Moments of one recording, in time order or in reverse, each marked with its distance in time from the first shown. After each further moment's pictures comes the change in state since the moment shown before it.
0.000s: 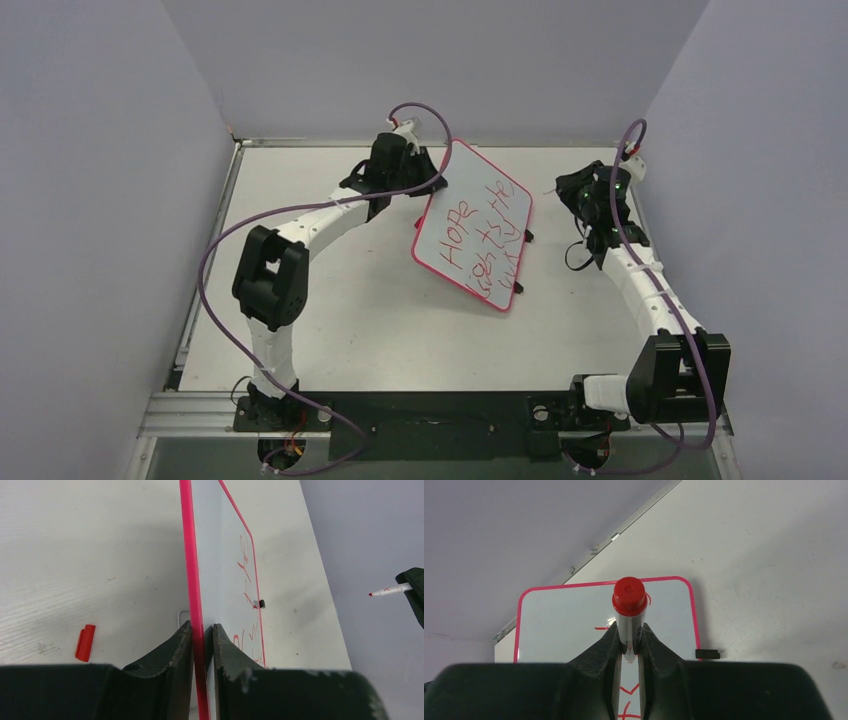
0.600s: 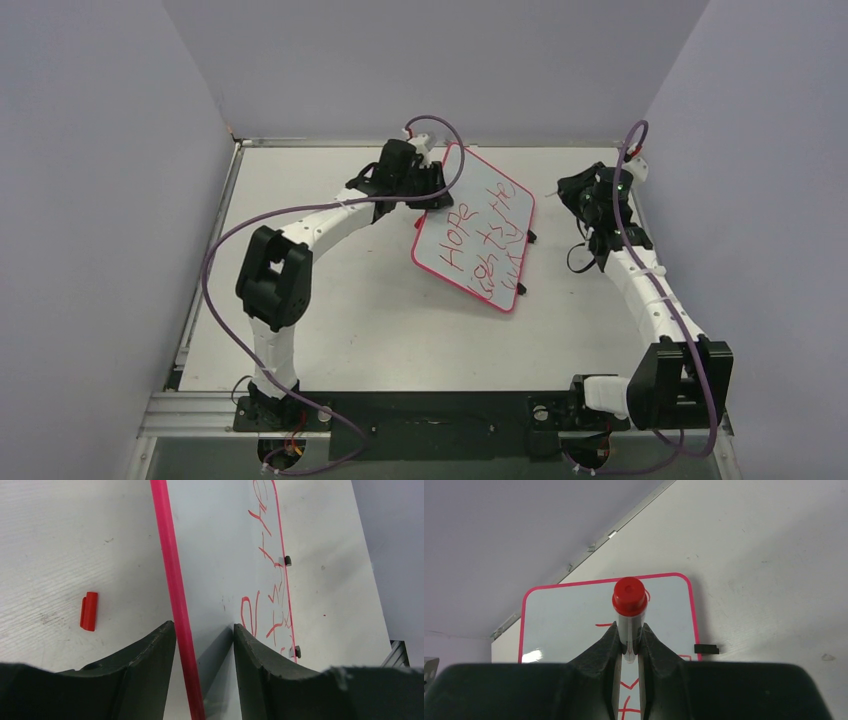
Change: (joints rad) left arm -0.036 0.016 0.030 -0.153 0.034 0.132; right arm -0.007 -0.030 0.000 -0.048 0.002 -0.015
